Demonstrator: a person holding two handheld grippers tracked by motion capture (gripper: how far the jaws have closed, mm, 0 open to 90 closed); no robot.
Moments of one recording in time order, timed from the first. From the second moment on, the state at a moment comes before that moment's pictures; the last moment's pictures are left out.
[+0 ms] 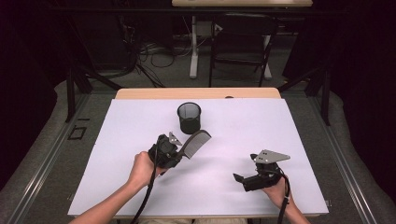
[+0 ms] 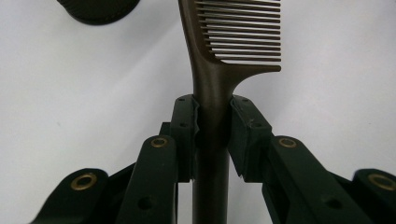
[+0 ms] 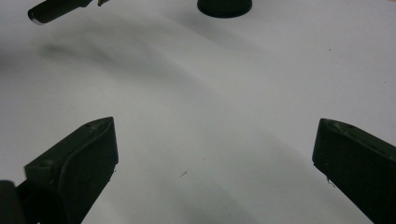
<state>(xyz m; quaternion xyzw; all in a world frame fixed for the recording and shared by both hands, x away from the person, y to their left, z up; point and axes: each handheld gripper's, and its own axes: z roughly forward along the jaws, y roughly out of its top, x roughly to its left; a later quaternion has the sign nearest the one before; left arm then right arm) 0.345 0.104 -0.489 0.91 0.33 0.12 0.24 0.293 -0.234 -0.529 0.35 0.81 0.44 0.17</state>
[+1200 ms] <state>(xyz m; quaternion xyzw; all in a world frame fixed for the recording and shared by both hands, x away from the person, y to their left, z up) 0.333 0.143 -0.505 0.84 0.32 0.18 0.40 0.294 -0.235 -0.529 0.35 0.81 0.44 0.18</state>
